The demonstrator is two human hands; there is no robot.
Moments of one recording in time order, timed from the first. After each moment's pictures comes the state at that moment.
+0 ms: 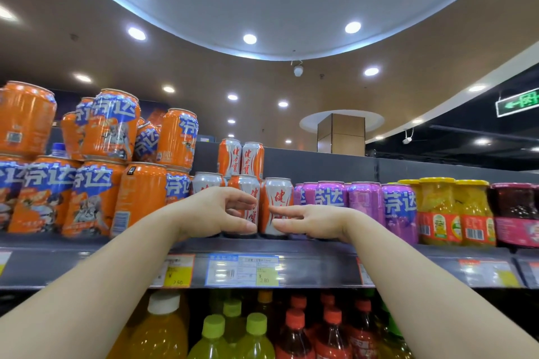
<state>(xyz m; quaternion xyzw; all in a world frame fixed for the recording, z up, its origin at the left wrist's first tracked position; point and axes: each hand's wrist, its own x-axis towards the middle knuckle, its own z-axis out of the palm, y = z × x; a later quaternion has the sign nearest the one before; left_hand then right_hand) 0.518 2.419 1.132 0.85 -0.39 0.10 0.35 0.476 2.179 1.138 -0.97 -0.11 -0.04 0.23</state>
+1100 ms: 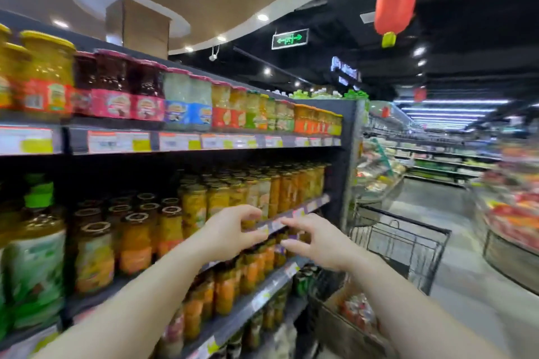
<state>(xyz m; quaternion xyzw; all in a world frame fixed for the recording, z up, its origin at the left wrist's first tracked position) 0.205 1.814 0.940 0.70 -0.63 -0.02 0.32 0.012 1.681 0.930 -0.94 0.27 -0.19 0.13</state>
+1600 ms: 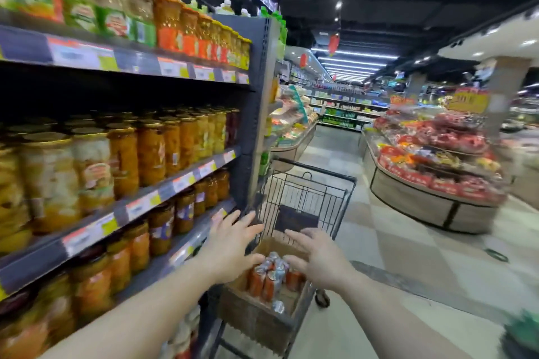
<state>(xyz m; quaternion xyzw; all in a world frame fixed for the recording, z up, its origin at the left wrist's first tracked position) 0.083 1.431 0.783 0.63 -0.77 0.03 0.14 -0.141 1.394 0.783 -0.83 0.53 -0.13 0.07</state>
